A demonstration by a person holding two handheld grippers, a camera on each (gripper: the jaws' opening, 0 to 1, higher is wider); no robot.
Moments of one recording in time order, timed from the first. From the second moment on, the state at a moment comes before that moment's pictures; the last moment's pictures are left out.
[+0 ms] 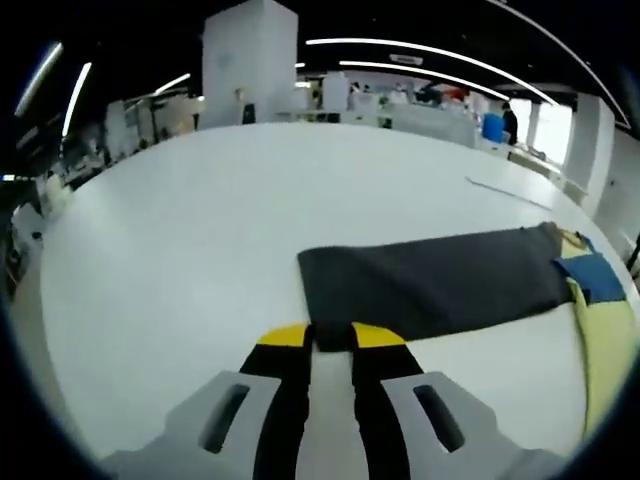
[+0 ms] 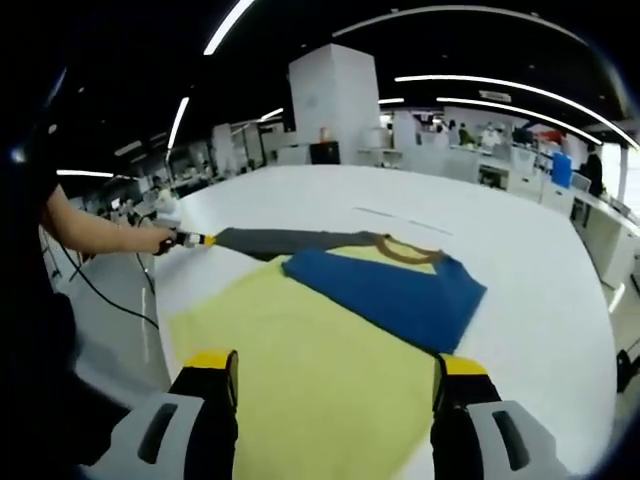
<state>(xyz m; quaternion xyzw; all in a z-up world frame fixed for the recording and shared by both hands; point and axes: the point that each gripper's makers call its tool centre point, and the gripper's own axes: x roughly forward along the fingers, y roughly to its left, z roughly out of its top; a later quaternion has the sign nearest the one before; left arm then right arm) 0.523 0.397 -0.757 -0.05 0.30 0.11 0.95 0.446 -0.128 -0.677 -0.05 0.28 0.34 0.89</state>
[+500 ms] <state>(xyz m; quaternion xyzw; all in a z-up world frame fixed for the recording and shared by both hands) 0.527 0.397 -0.756 -0.06 0.32 0.13 0.94 0.444 -0.118 -0.678 -0.04 0.28 0.34 0.90</state>
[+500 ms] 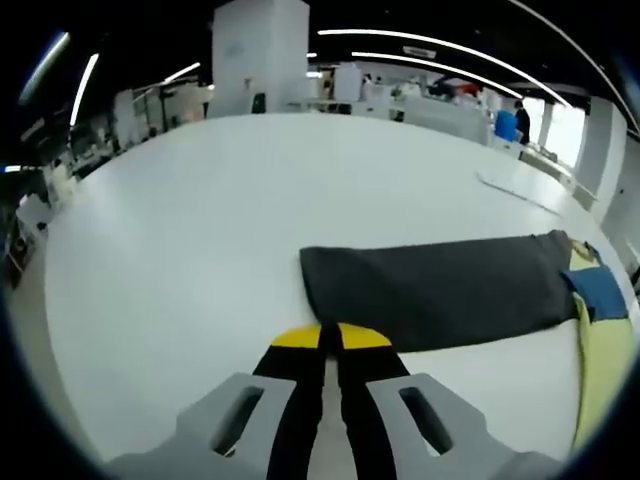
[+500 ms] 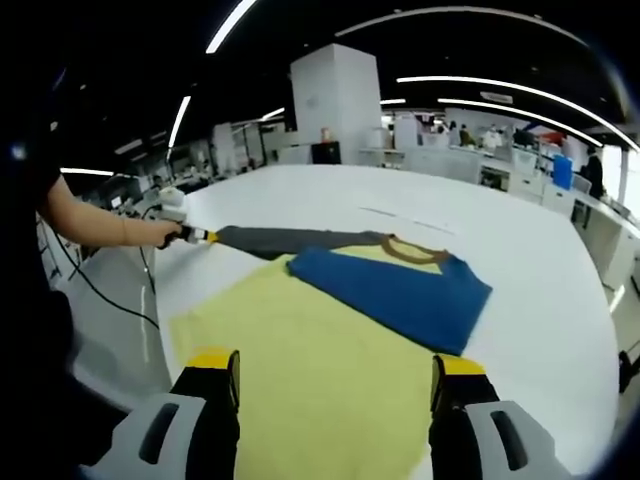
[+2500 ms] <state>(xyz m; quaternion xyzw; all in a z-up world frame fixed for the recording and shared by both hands) 0.577 0.293 -0.661 -0.12 0.22 -0.03 0.97 0.431 -0.116 -0.679 -0.05 0.27 0.35 0.89</state>
